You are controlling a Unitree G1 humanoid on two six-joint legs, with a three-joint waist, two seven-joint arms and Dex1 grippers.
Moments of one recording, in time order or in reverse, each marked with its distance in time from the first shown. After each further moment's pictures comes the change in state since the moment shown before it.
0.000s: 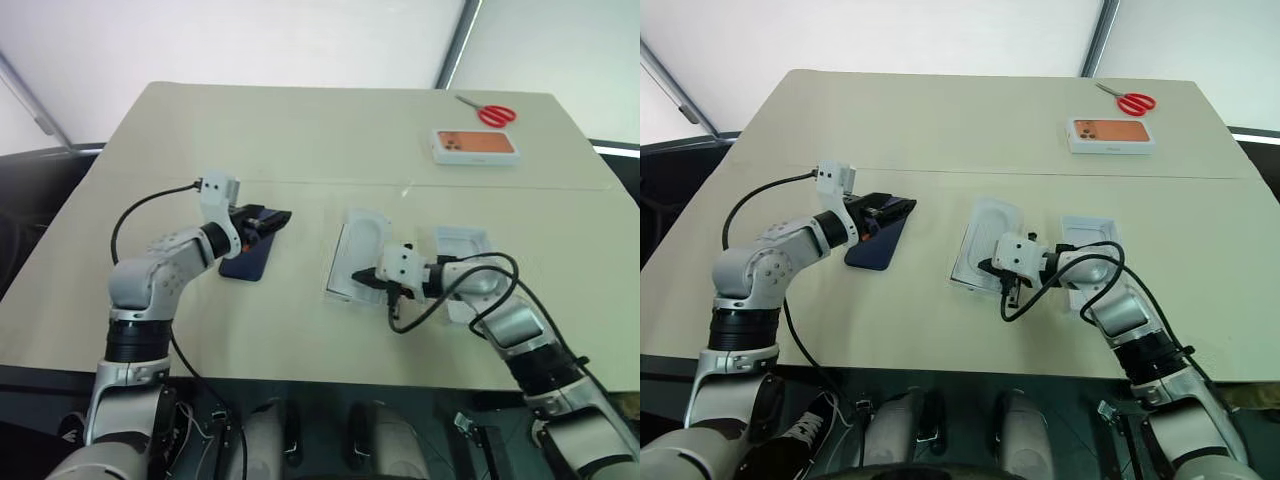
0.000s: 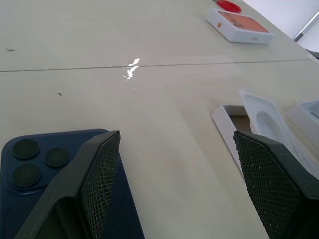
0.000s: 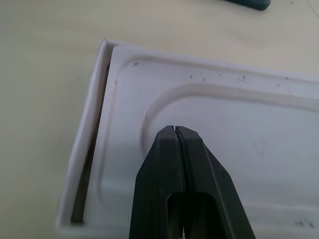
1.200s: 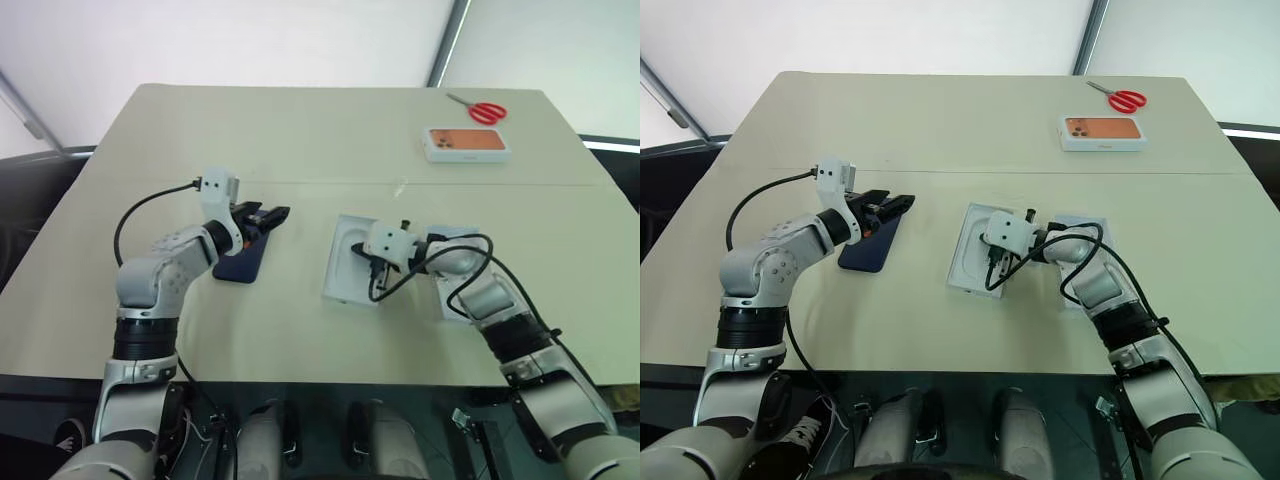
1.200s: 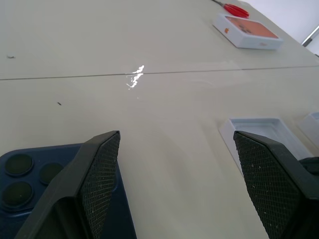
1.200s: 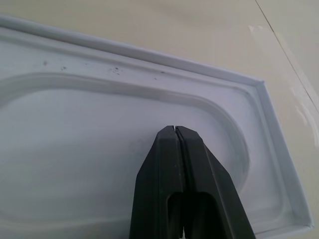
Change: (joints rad) left arm -0.011 -0.037 0.014 0.013 0.033 -0.020 0.038; right arm -0.159 0.124 0.019 0.264 -0.137 -0.090 -0.173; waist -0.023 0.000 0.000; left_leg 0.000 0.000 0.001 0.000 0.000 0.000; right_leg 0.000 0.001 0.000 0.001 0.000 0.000
